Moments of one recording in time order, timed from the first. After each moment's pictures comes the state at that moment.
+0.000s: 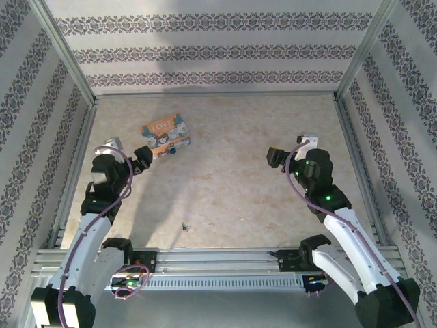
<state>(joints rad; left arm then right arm) -0.02 0.76 0.53 -0.15 0.09 -0.48 0.29 0.79 0.62 -0.20 0.01 0.33</state>
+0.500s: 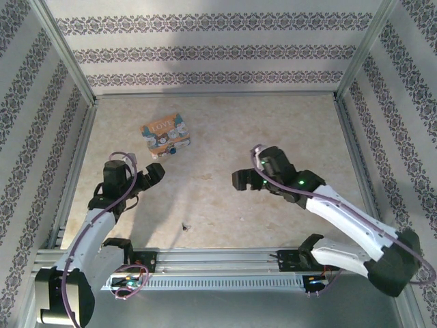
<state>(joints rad) -0.02 0.86 0.43 -0.23 0.35 -0.66 0.71 1.10 0.86 -0.60 -0.04 0.49</state>
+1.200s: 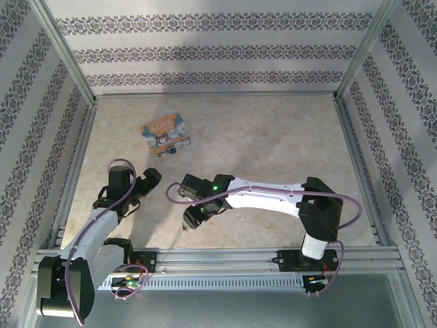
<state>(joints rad) -0.02 0.93 0.36 -0.22 0.23 -0.83 1.18 1.78 1.32 -0.80 -0.11 0.45</state>
